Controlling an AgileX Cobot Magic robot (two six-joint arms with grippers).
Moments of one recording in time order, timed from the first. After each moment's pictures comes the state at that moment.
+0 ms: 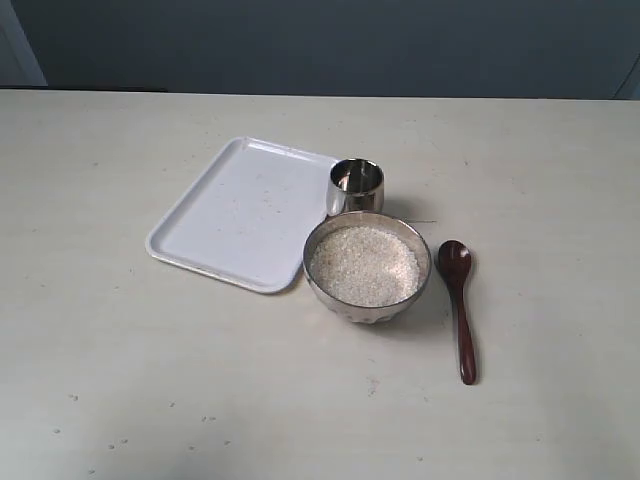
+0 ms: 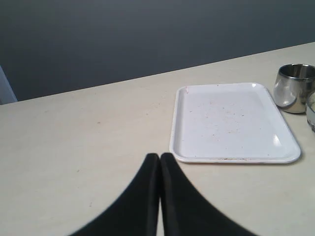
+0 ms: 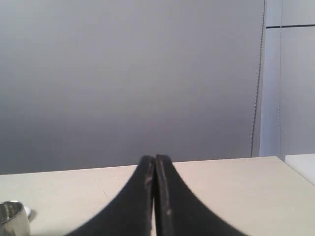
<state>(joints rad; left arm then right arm) -0.32 0.00 0.00 -0.18 0.25 0.27 0.07 0.00 0.00 -0.33 -0.03 0.41</state>
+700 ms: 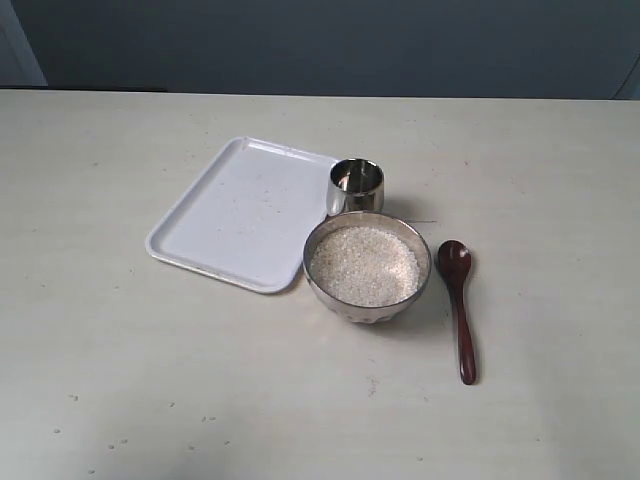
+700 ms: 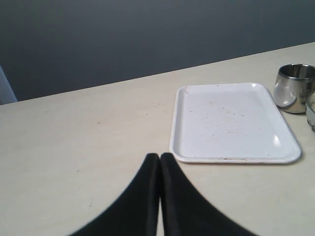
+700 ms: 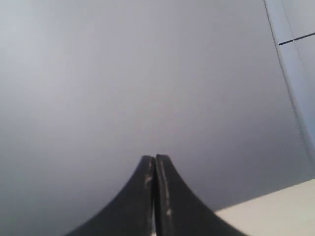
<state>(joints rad) -0.32 0.00 0.00 -0.18 0.25 0.27 0.07 0.00 0.00 -0.06 -0.21 0.45</state>
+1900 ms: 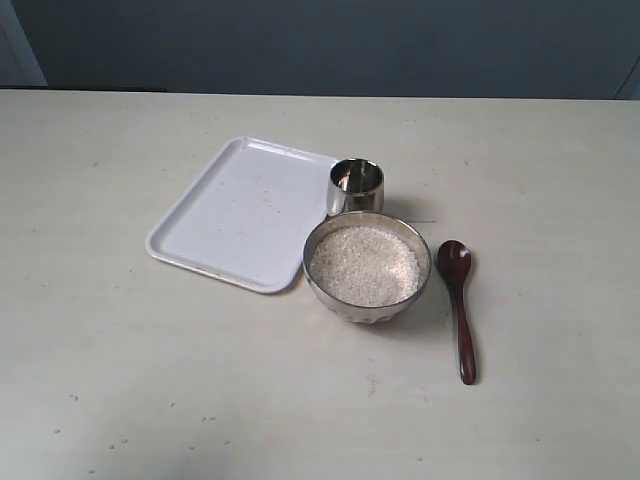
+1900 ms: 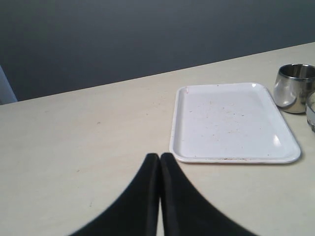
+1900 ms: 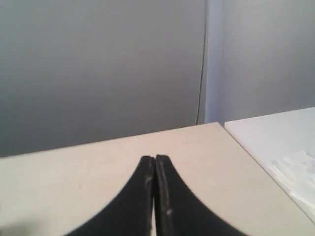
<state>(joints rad) -0.32 0.00 0.00 -0.18 0.25 0.27 0.07 0.33 -0.57 -0.33 0.50 0.38</state>
